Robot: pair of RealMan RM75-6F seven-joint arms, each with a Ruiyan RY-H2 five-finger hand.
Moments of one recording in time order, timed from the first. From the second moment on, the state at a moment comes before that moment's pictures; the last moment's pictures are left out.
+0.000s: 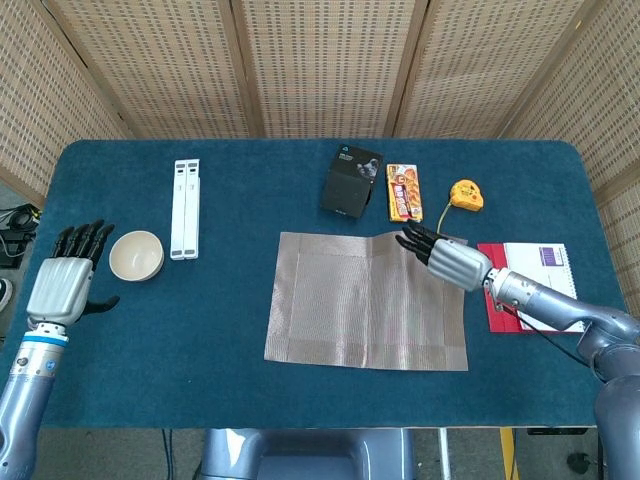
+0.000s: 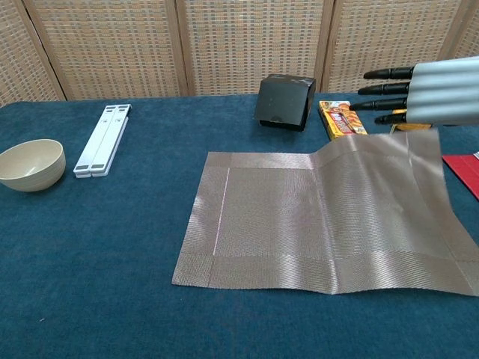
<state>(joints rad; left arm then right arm) -0.39 -1.14 -0.15 -1.74 1.20 1.26 0.32 0.83 -1.49 -0.14 -0.50 -2.03 1.27 -0.25</state>
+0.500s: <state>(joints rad) -0.44 -1.17 -0.10 -1.66 1.40 1.19 0.18 0.54 -1.37 -0.02 -0.94 -1.74 1.50 -0.14</state>
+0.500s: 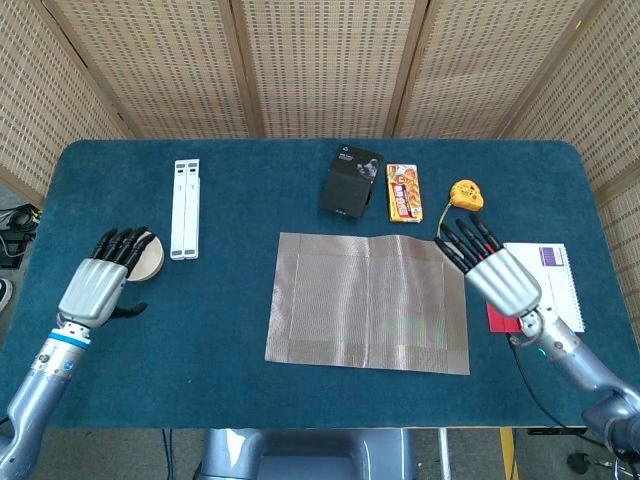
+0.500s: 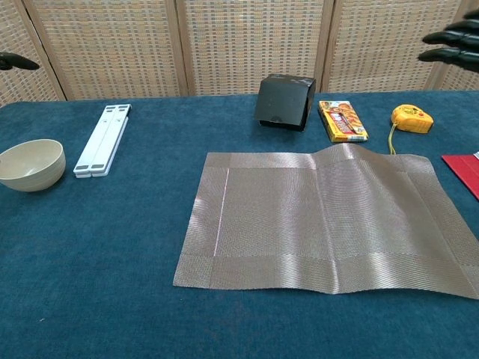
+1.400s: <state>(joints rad) -0.74 -1.57 0.05 -1.33 1.79 0.94 -0.04 0.23 -1.35 -0.02 -1.19 -1.61 1.61 0.04</state>
